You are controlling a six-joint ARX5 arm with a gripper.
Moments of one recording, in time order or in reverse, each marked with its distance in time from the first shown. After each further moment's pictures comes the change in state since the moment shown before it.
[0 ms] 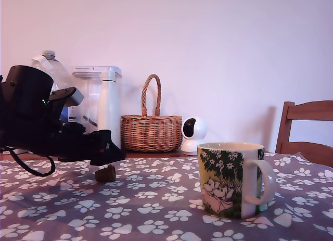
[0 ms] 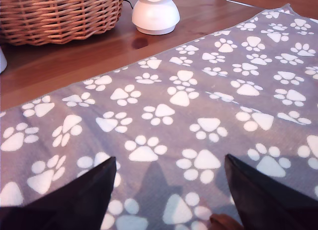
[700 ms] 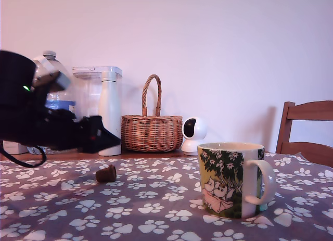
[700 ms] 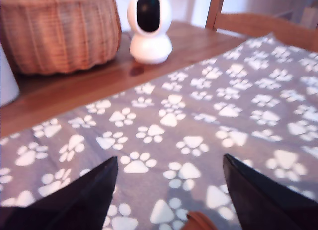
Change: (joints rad) arm 0.002 -0.111 -0.157 0.174 0.015 -0.026
